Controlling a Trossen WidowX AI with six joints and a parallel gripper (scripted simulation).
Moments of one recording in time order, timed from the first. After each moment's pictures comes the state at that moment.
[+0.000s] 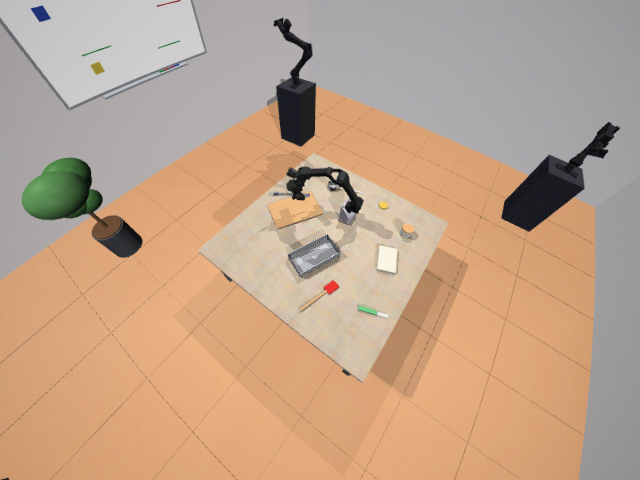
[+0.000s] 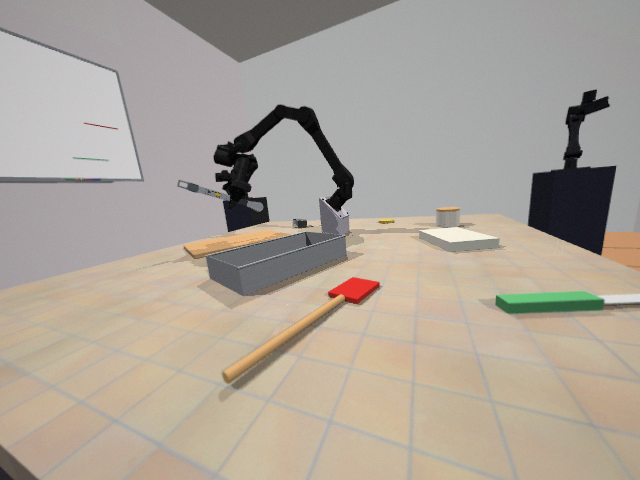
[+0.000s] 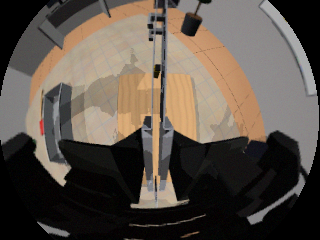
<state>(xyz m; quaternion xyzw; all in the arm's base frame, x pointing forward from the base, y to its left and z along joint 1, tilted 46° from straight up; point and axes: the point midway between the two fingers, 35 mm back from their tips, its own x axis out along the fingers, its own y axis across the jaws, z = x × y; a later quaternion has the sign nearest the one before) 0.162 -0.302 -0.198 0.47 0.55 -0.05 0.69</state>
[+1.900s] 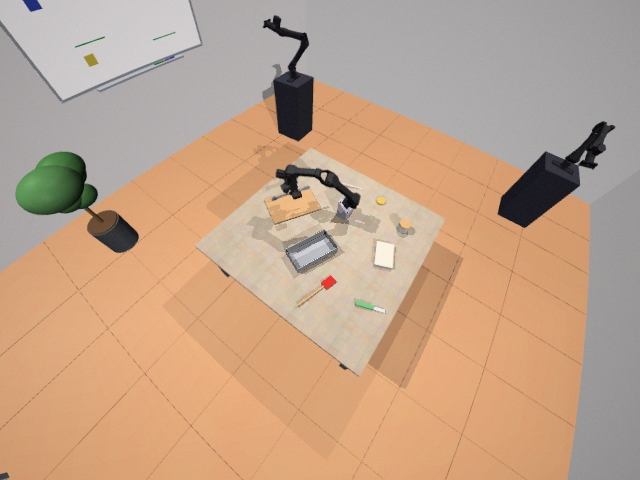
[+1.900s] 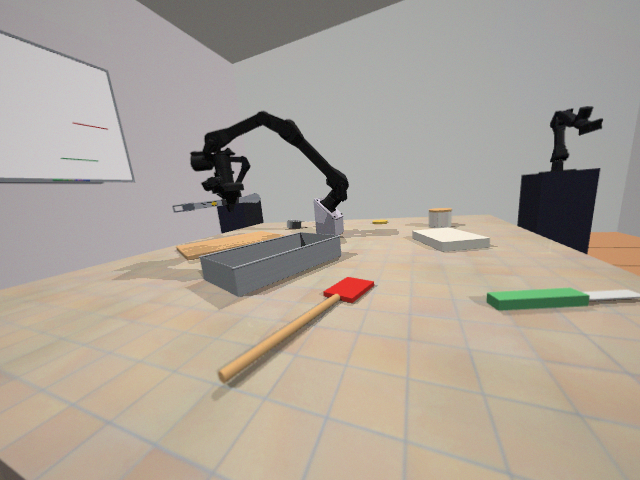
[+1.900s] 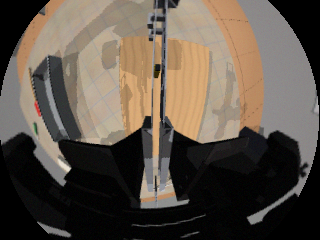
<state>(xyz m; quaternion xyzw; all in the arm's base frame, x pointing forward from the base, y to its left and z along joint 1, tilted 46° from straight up) 0.172 -0.284 -0.188 0.45 0.68 0.07 0.57</state>
